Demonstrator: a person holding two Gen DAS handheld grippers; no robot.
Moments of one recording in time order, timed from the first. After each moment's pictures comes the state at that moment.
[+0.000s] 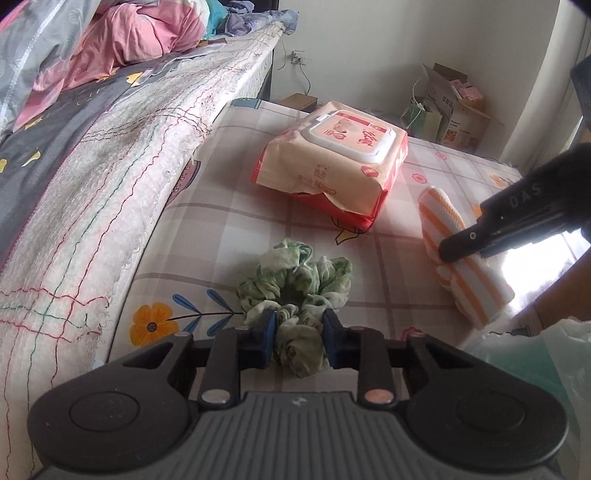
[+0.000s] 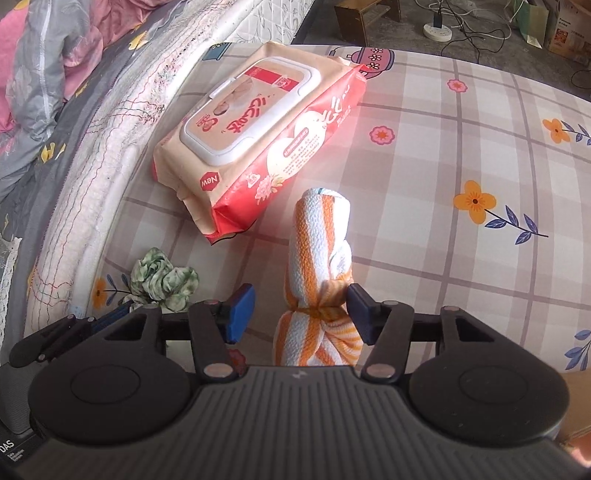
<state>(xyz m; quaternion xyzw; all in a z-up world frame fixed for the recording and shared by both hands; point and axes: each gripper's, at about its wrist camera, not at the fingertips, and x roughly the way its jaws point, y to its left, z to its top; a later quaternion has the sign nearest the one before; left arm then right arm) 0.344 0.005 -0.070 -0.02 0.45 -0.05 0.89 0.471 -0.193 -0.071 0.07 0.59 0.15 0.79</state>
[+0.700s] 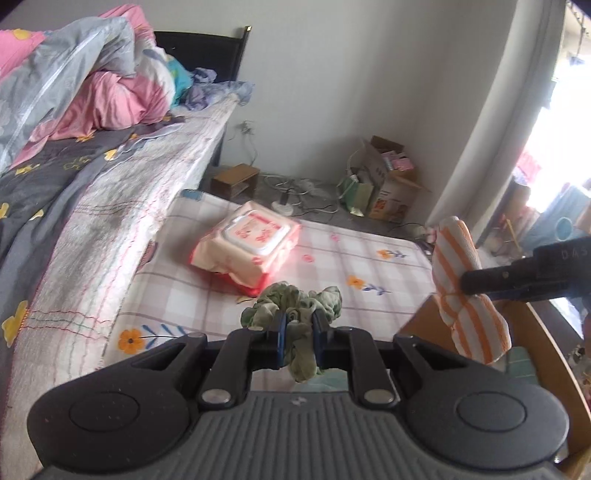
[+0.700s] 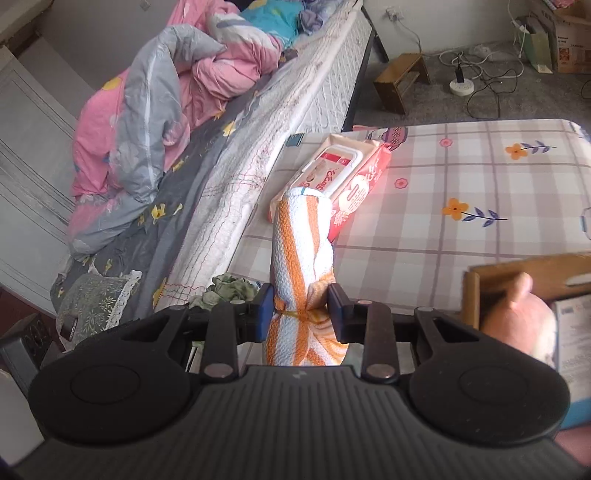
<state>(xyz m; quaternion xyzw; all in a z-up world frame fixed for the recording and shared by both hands) 0.242 -0.022 0.063 -0.09 0.35 -0.14 0.92 0.315 -0.298 0.083 0.19 0.45 0.21 0.84</state>
